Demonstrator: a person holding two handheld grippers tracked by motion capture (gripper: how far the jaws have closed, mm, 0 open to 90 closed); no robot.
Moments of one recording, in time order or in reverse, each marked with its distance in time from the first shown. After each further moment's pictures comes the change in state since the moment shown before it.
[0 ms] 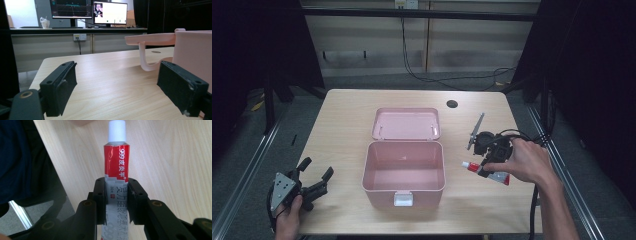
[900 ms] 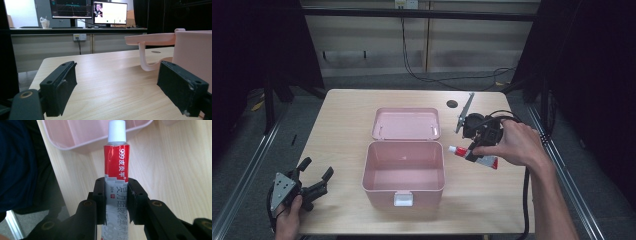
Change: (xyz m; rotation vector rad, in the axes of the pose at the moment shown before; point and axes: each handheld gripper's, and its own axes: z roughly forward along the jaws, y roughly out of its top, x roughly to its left) left arm 0.000 0.000 0.000 -0.001 -0.001 -0.001; right arm 0.003 0.039 -0.043 -0.073 -0.036 -0.071
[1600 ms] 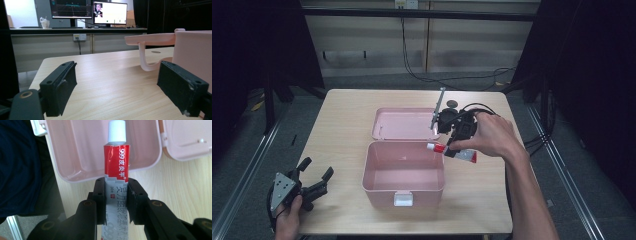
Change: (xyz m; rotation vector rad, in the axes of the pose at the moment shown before) left arm 0.000 0.000 0.000 -0.004 0.001 0.000; right arm 0.003 0.056 0.005 0.012 0.029 -0.082
